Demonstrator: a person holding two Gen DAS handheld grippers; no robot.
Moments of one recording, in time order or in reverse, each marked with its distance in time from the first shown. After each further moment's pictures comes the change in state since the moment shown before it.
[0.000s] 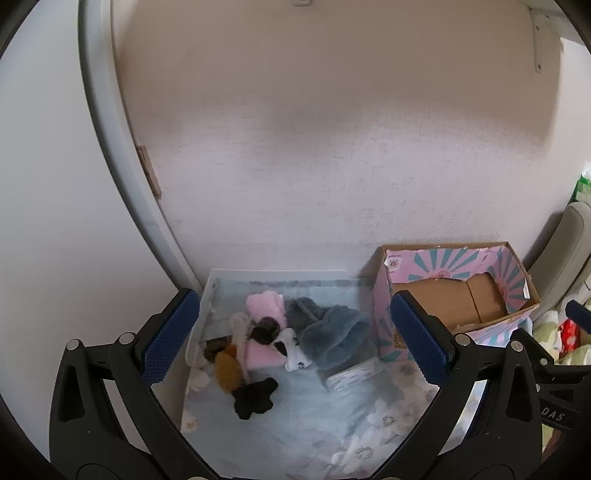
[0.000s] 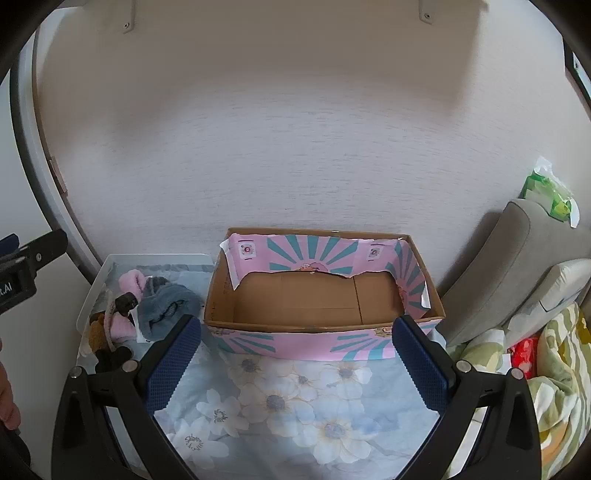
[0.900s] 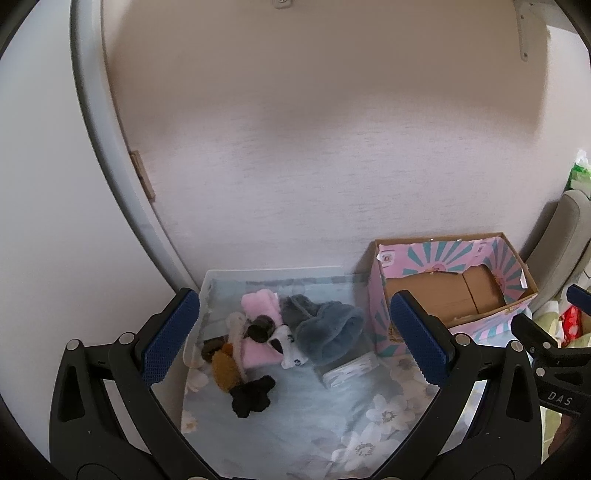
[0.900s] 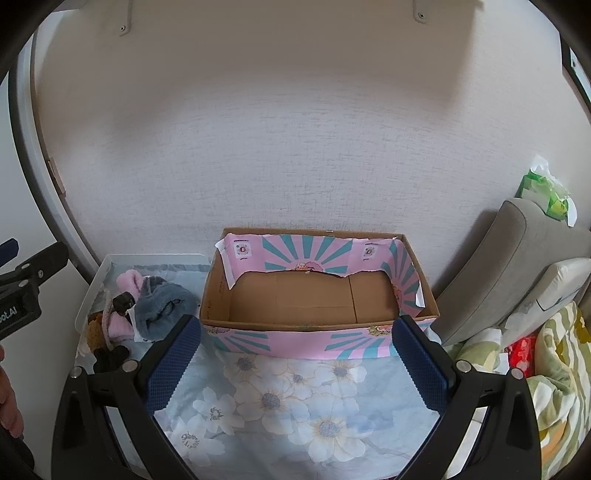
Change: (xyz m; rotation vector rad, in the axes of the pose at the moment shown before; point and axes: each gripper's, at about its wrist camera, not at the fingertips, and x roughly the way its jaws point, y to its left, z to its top) left arm -0.007 -0.013 -0.007 0.025 -0.007 -0.003; right arm -0.002 -0.005 0.002 0.006 0.000 -0.008
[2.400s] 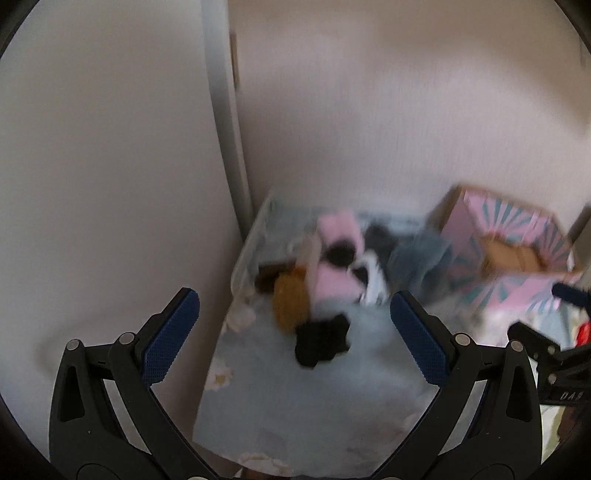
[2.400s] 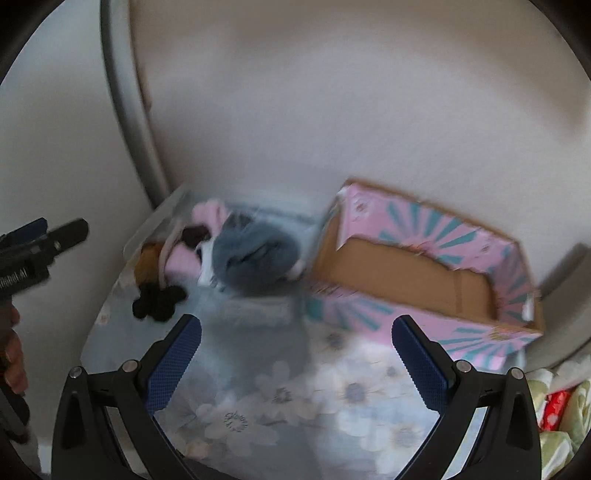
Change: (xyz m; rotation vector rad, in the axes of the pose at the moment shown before) left arm 0.047 0.100 -0.117 -0.162 0.112 0.084; right arm 0.060 0.086 -0.045 -0.236 0.091 0.262
